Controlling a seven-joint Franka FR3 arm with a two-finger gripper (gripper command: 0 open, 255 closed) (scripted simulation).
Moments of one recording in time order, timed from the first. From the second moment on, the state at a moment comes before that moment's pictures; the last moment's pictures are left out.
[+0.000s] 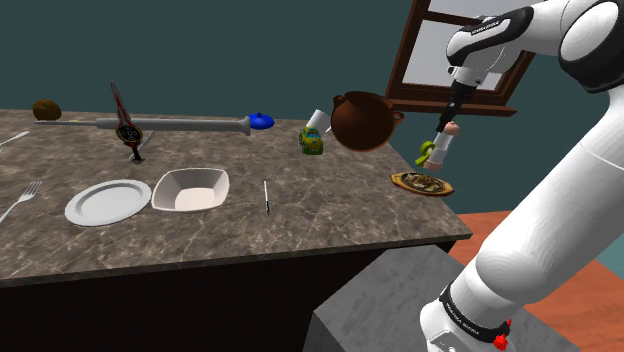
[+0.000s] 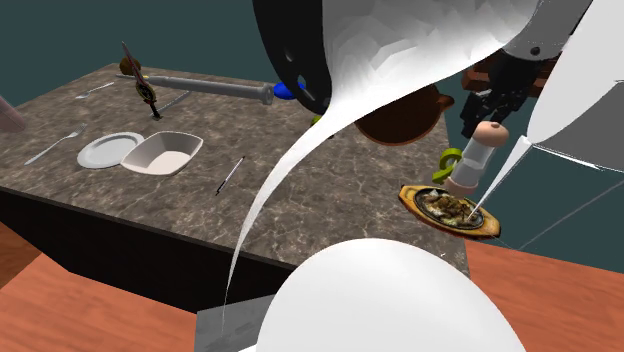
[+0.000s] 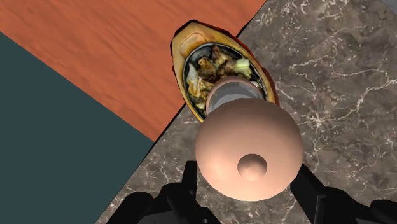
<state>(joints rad) -0.09 -0.05 -0.78 -1.97 0.00 1.97 -1.02</state>
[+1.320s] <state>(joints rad) -0.09 -0.02 -0.78 -2.05 0.03 2.08 -1.05</state>
